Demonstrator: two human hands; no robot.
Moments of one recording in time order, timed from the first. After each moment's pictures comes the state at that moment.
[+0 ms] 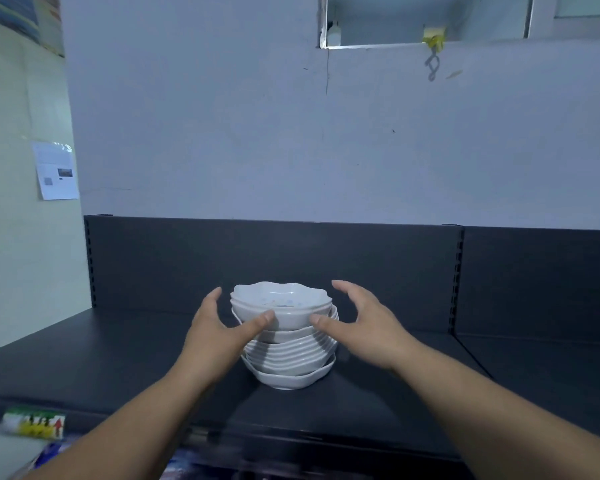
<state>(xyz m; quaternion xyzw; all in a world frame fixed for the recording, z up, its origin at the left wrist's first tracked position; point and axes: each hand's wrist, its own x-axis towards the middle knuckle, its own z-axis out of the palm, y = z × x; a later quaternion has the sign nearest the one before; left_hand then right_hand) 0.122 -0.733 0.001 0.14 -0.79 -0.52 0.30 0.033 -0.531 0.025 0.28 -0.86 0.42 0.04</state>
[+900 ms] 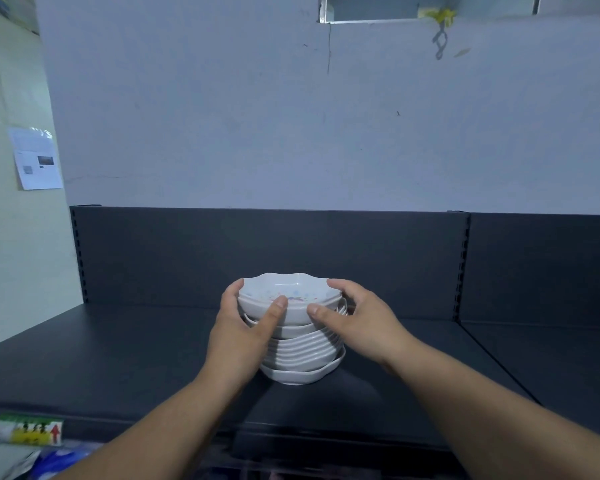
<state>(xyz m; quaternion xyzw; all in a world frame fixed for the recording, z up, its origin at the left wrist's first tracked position) 0.096 -0.728 -0.014 0.12 -0.76 -0.54 0.34 0.022 -0.558 0.009 0.24 -0.83 0.51 0.04</state>
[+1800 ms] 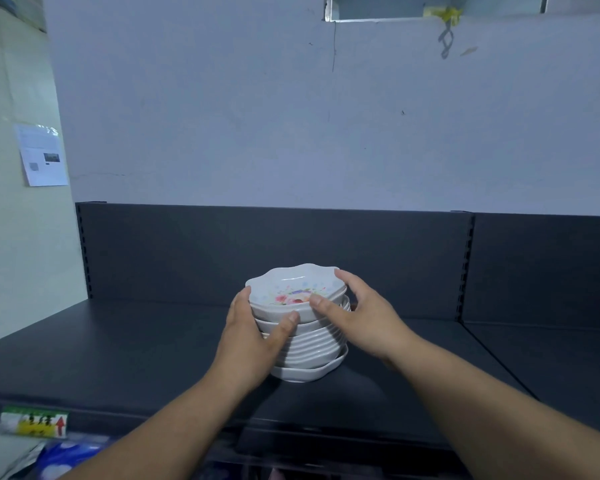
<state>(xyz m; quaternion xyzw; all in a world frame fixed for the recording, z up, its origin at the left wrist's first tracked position) 0.090 -0.733 -0.028 0.10 -0.84 -0.43 0.32 0.017 -0.559 0.008 0.25 -0.82 0.51 0.04</state>
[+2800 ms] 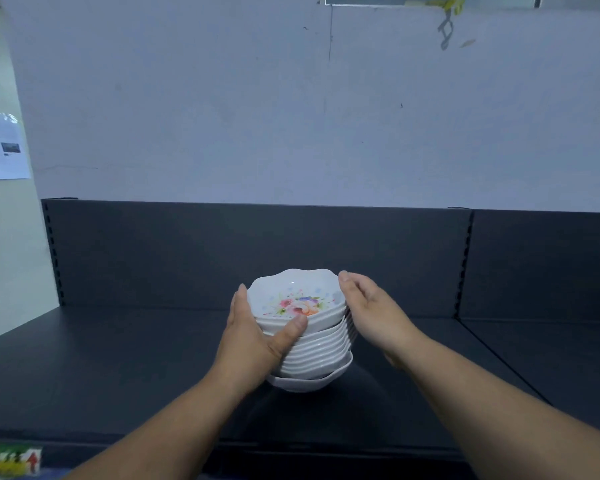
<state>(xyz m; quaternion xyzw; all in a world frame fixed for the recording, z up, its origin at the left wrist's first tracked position) 0.070 -0.750 -0.022 0.08 -0.84 -0.48 0.25 -0.005 -0.577 0.008 0.17 -0.80 0.57 0.04</state>
